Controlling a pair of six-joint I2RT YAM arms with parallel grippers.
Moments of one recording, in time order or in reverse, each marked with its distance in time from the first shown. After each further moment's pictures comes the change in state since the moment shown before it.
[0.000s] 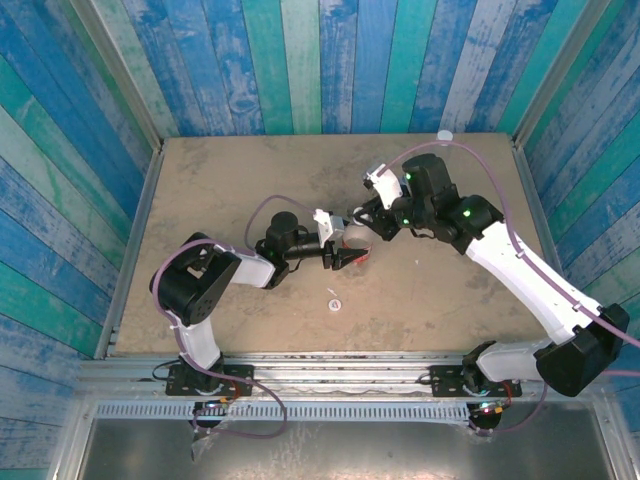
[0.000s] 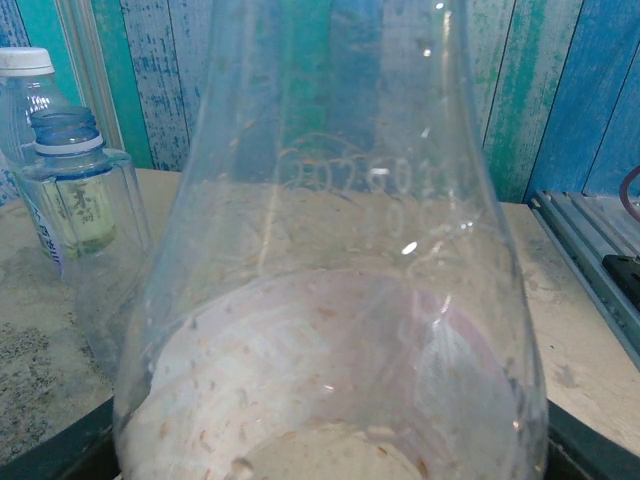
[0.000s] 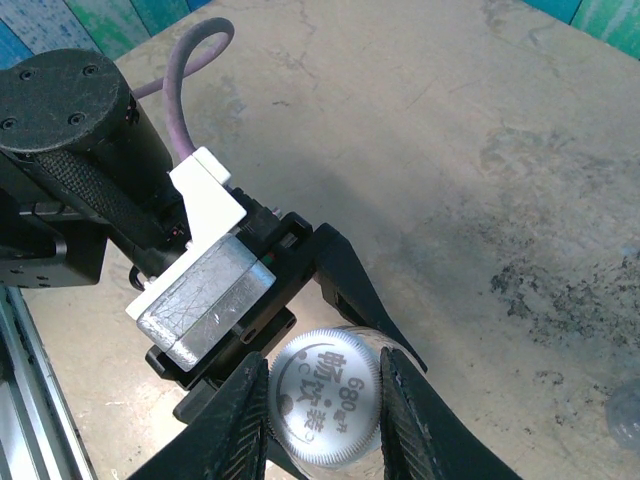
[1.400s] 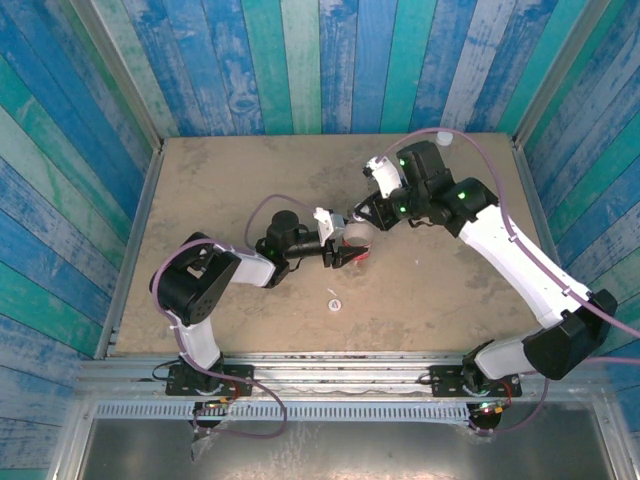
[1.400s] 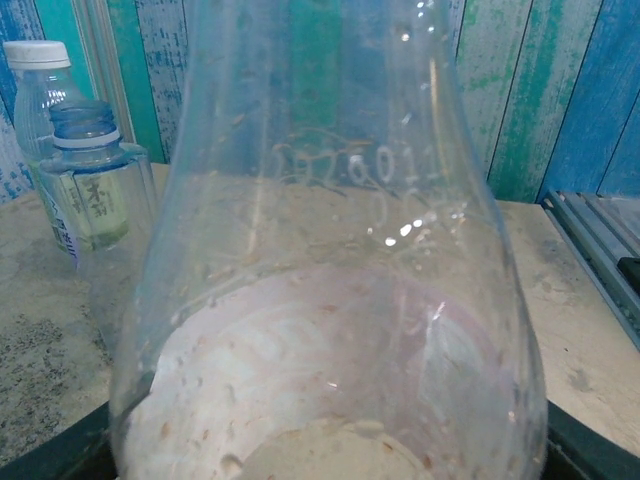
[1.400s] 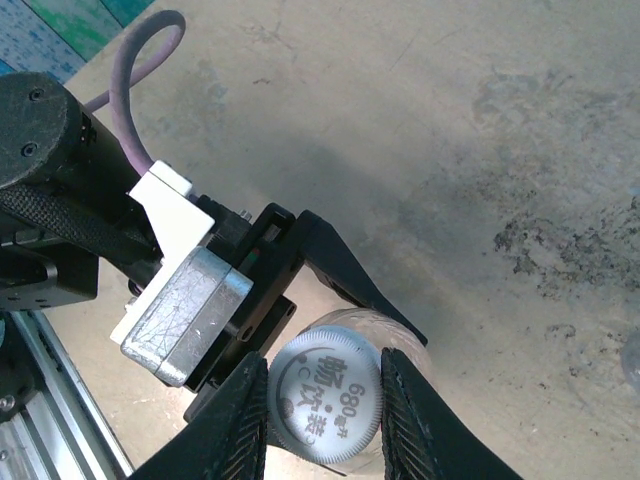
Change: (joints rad) left arm 0.001 0.000 0.011 -0.023 -0.021 0.002; right arm -0.021 0.103 0.153 -0.155 0.017 0.090
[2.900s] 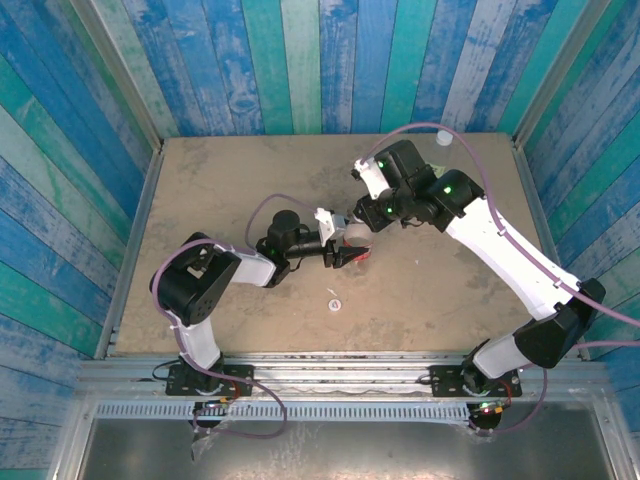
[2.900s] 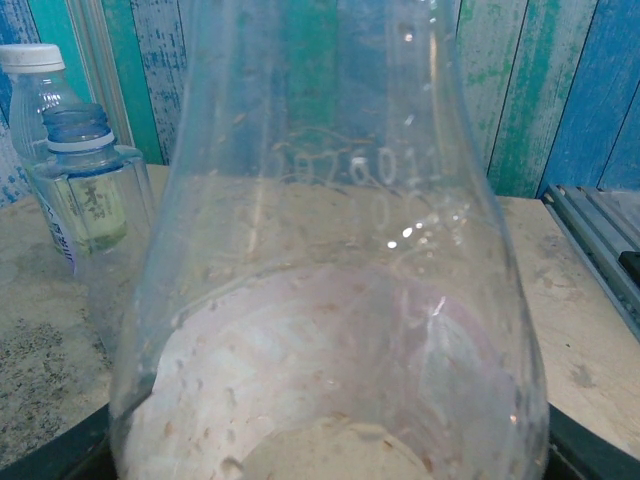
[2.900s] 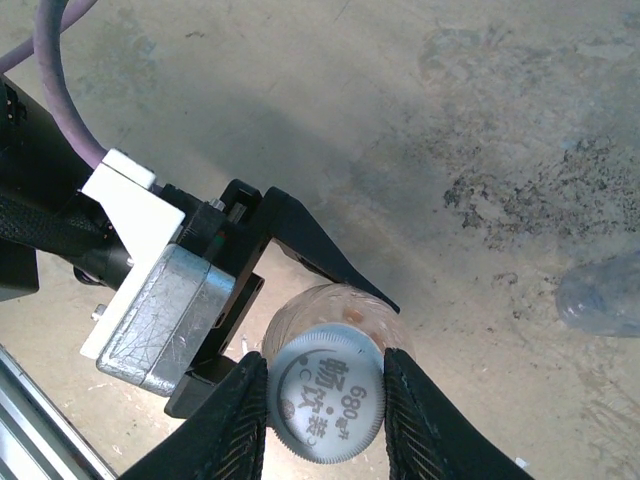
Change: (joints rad) left arm -0.001 0.000 0.005 -0.011 -0.001 0.020; right arm 0.105 0.077 0.150 -0.169 0.224 0.058
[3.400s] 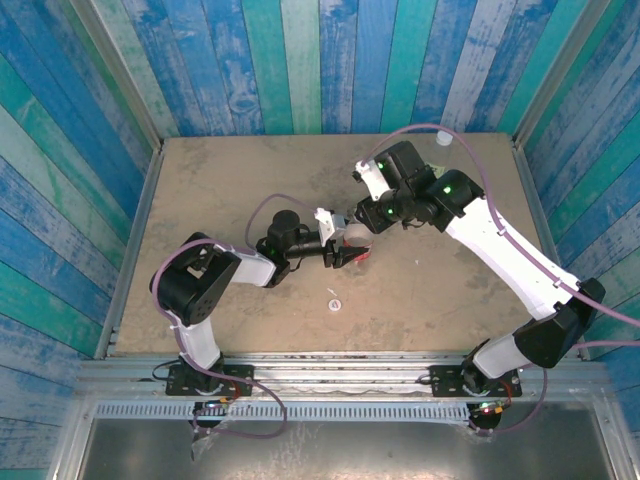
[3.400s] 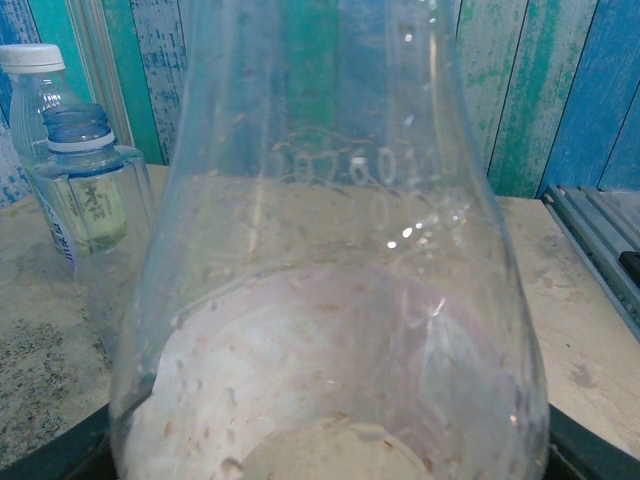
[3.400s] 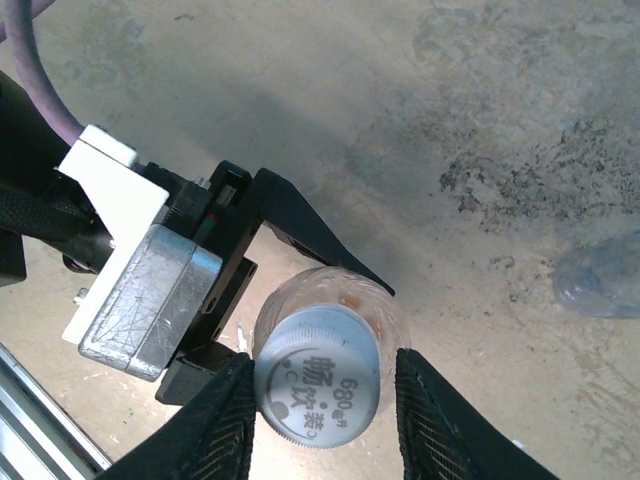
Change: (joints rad) left arm 0.000 0.000 0.000 0.000 0.000 0.000; right arm 0.000 0.000 0.000 -0.026 0.009 0.005
